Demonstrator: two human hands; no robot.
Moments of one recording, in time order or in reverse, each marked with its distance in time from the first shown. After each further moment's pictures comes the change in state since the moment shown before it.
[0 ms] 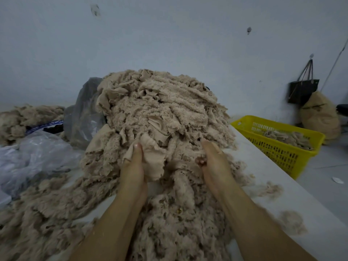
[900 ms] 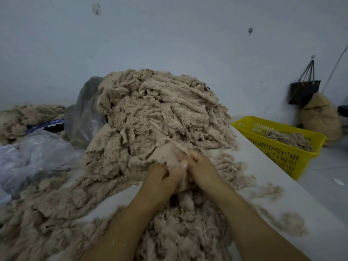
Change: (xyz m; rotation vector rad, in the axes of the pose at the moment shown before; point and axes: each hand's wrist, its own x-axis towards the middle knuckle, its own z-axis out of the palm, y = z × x) left_hand -0.032 -0.015 0.006 0.743 -0.534 0.475; right_hand -0.013 0.016 0.005 -0.664 -0.387 -0.235
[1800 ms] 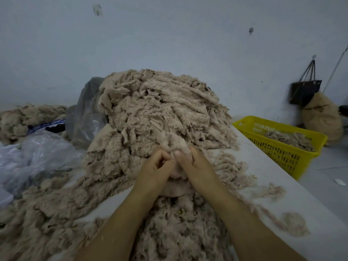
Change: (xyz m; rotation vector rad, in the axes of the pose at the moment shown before) left_hand 0.004 0.009 -0.013 -0.234 0.068 -0.159; right_hand -0.004 -0.002 0.005 -0.187 0.098 -0.183
